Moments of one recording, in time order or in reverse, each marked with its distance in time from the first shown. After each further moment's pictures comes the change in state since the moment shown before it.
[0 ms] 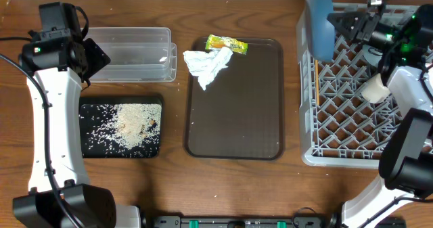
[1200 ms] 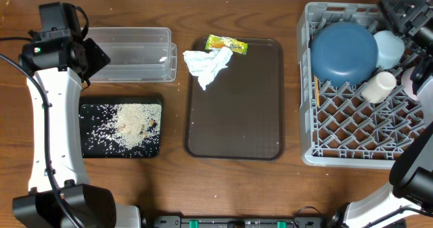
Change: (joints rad) left arm 0.000 0.000 0.000 0.000 0.000 0.000; right arm -0.187 -0.062 -0.003 0.296 0.131 0.223
